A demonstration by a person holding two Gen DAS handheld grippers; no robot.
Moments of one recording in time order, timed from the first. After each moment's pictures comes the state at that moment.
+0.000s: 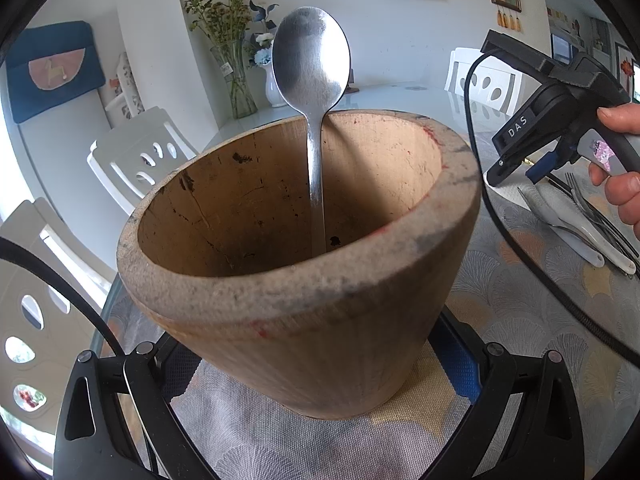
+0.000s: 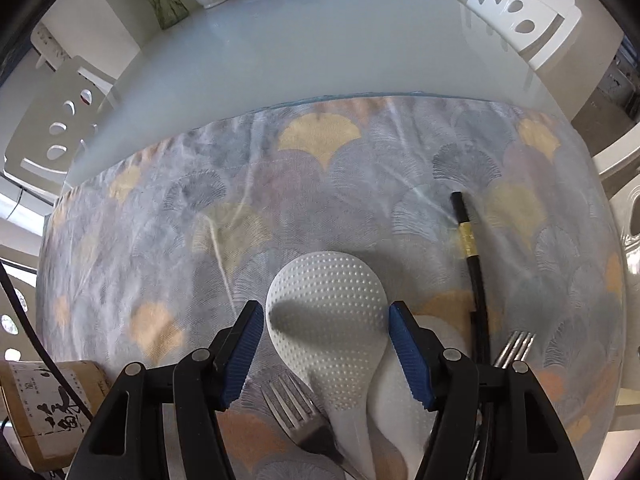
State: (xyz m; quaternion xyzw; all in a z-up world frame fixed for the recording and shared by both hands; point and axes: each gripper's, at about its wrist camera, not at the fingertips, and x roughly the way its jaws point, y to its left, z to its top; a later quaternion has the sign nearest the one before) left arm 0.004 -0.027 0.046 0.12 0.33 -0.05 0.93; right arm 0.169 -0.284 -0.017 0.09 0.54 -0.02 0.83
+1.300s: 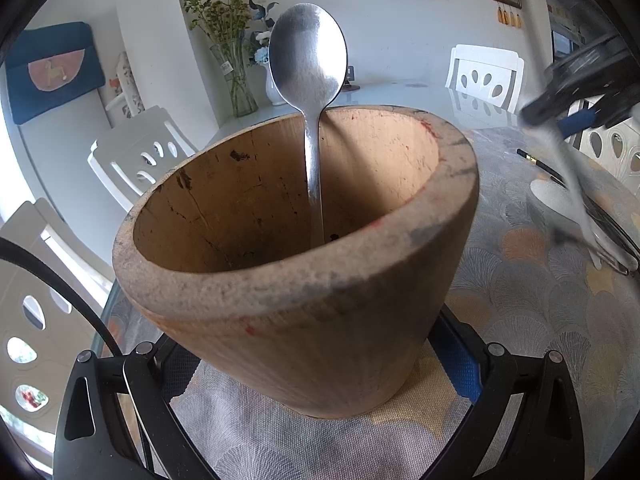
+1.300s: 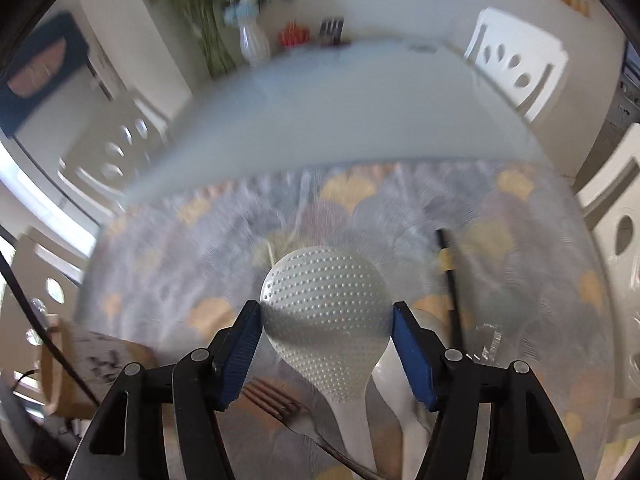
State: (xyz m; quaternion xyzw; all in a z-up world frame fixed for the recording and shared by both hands) left arm 0.003 -0.029 0.045 0.12 0.34 -0.05 0.93; right arm 0.099 -0.283 0.042 0.10 0.42 0.03 0.90
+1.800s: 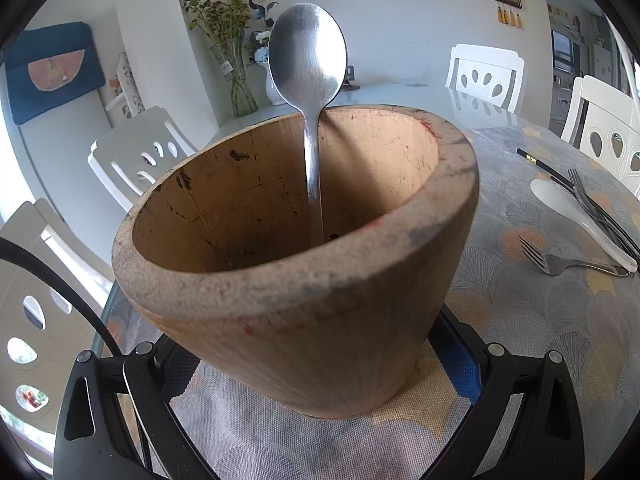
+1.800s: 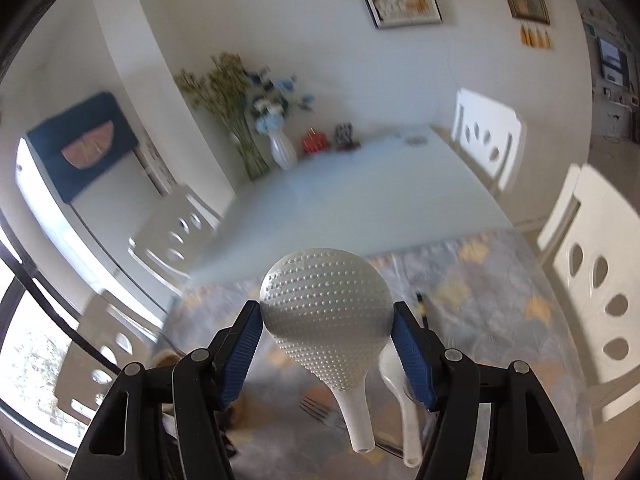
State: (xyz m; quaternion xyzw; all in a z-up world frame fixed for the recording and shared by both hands) left arm 0.002 -0.029 0.045 0.12 0.34 -0.05 0.93; right arm -0.017 -0.295 0.163 0.15 0.27 0.05 0.95
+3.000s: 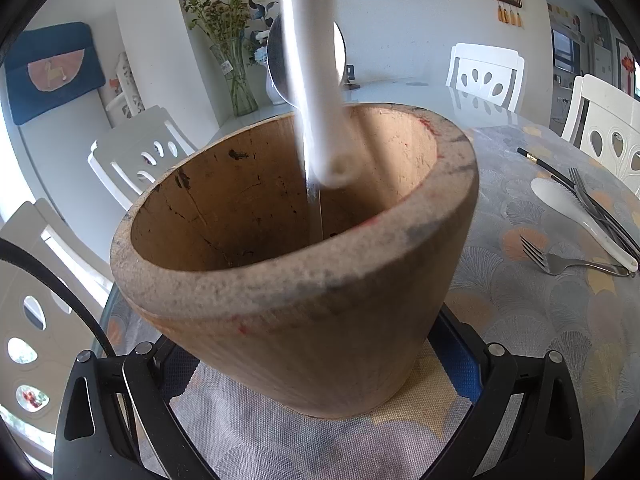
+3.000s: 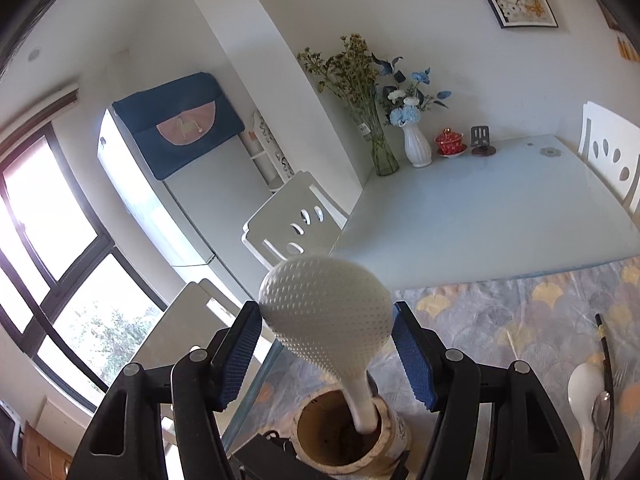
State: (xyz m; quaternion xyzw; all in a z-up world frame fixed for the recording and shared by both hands) left arm 0.002 -0.030 0.045 0.12 0.34 -0.05 0.93; right arm 0.033 -0.115 0.158 0.15 0.24 0.22 0.93
